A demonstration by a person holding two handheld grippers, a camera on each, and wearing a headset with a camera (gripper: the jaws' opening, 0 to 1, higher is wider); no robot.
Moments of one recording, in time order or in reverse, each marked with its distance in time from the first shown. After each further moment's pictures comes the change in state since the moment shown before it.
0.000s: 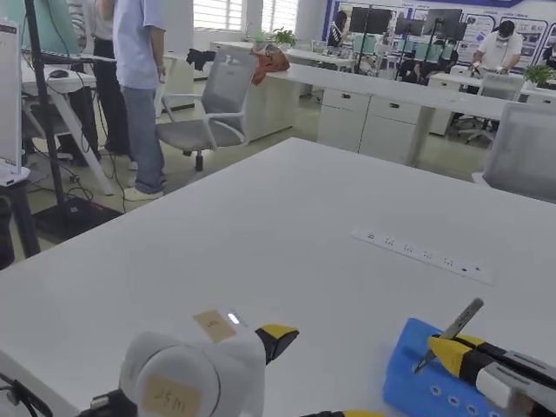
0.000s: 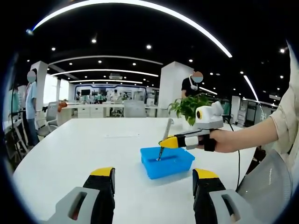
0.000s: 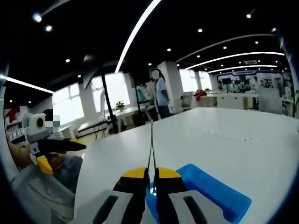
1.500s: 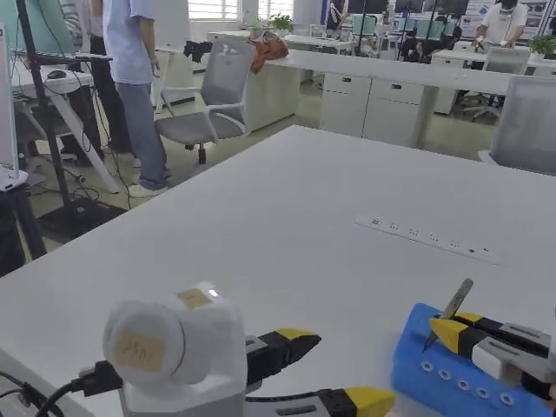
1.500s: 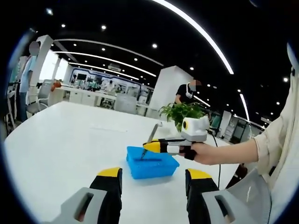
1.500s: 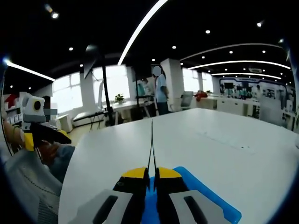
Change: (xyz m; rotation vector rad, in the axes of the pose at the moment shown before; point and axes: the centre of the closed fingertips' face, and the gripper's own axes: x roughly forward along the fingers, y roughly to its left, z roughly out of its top) left arm 0.001 -0.009 0.008 -0.196 0.000 -0.132; right arm 0.003 -0.009 0.001 -0.107 0.025 -0.009
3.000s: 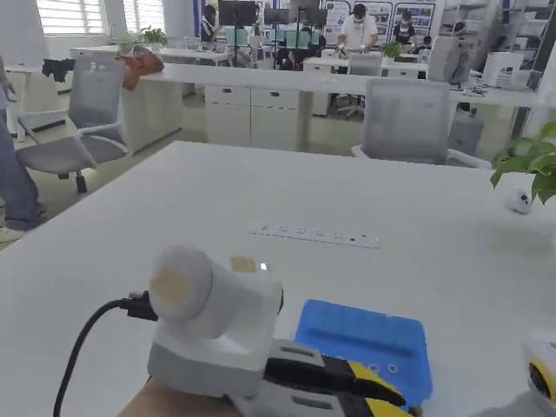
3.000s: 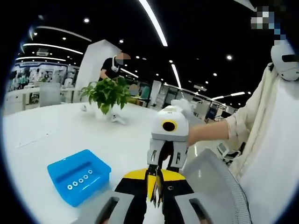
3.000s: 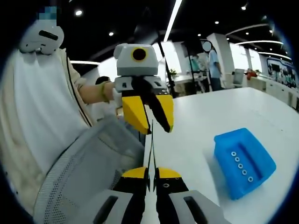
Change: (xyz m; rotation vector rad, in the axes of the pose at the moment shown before) left arm 0.060 -0.137 -0.006 0.226 0.285 -0.711; right arm -0.124 0.139 -0.052 -0.022 0.278 0.504
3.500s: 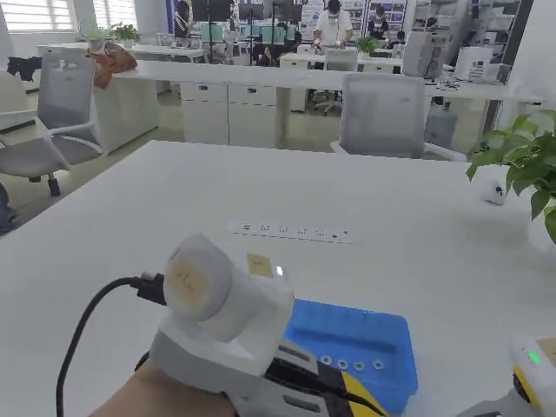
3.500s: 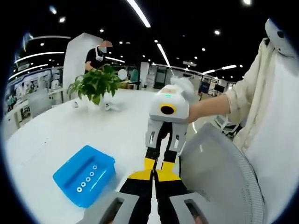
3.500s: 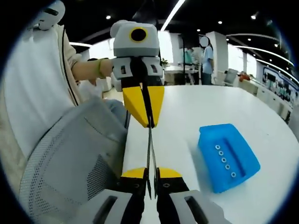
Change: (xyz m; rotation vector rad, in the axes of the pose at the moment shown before) left arm -0.004 0.015 -0.034 0.180 0.234 -0.025; right arm -0.002 -0.032 -0.028 -0.106 0.169 -0.184
